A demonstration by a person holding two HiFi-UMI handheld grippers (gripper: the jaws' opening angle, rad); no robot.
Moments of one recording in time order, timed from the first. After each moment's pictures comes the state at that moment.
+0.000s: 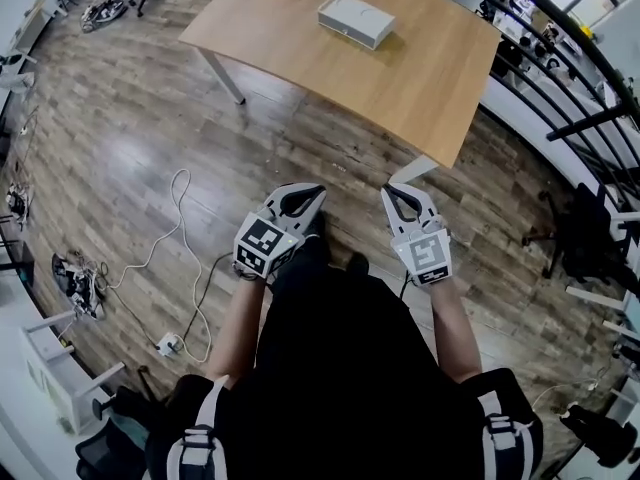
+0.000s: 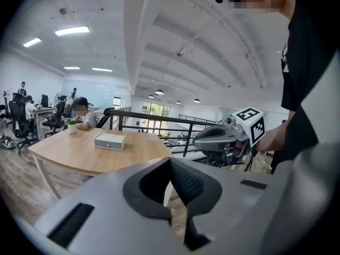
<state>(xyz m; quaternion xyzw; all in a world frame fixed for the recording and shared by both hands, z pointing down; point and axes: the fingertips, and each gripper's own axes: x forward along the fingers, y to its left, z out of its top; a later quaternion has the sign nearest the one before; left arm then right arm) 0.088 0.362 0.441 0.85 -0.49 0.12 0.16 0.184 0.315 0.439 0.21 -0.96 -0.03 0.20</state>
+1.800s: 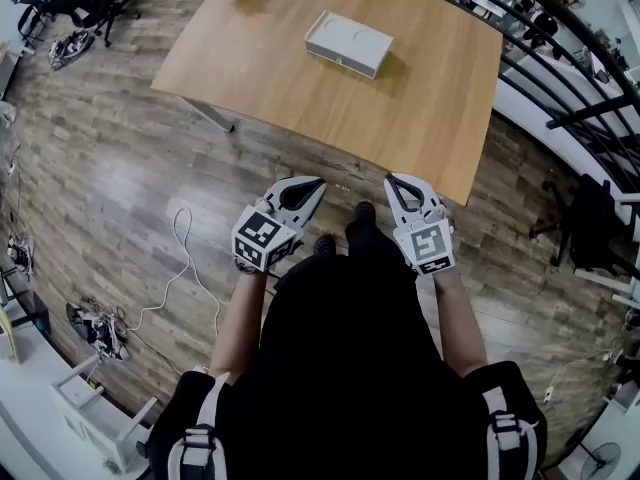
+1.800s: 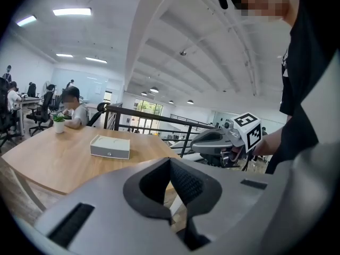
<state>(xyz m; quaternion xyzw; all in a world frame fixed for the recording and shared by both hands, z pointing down) -0.027 0.170 0.462 0.88 -0.43 0.11 0.18 0.078 0.129 0.467 0.27 -0.93 -0.03 0.24</state>
